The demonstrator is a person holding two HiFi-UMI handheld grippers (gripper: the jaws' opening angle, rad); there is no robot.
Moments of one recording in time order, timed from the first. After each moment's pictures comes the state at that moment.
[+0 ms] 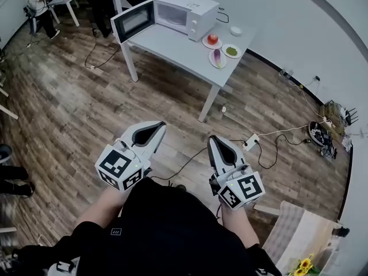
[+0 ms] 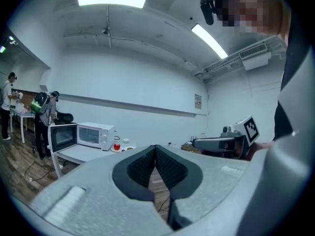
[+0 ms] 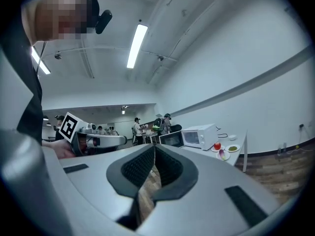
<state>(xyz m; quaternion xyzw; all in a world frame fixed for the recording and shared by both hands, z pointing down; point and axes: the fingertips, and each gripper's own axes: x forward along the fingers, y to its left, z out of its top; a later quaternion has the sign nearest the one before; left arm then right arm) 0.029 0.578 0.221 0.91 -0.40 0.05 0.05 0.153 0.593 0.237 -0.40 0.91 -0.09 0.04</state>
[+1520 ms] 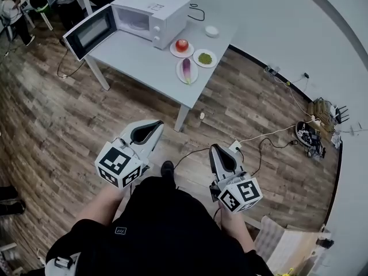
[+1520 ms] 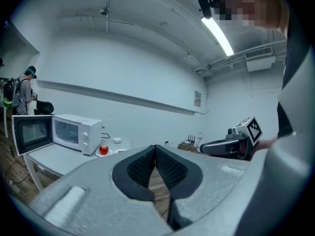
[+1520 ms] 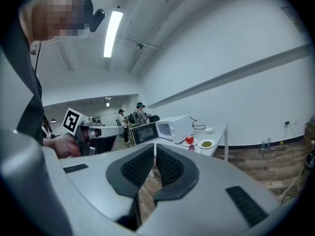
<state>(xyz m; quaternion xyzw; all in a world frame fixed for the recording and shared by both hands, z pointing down) 0.158 0.350 0.264 0.93 -0.36 0.07 0.07 0.304 0.397 0.298 -0.47 0.87 -0.15 -0.01</state>
